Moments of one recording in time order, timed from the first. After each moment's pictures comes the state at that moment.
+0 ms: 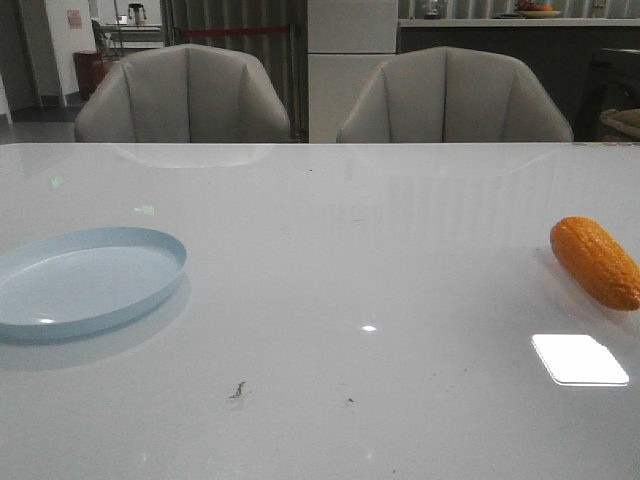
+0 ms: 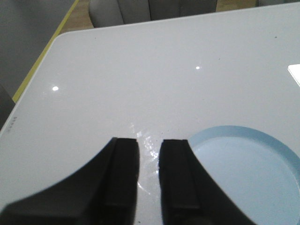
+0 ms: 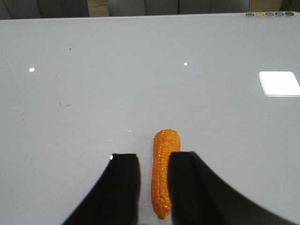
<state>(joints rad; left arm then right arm) -0.03 0.99 -0.59 0.14 0.07 0.02 0.04 0.87 -0.60 0.08 0.20 0.01</state>
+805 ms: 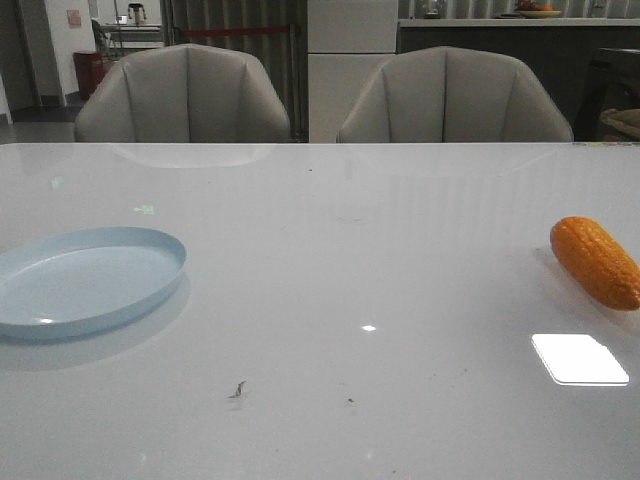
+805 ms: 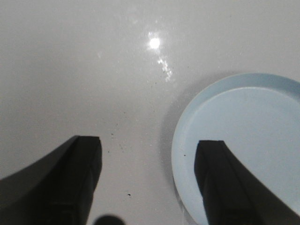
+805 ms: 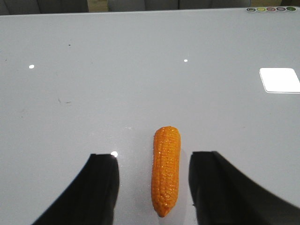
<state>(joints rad) -0.03 1.63 -1.22 0.07 0.66 0.02 0.04 0.88 -0.60 0.08 0.20 0.01</state>
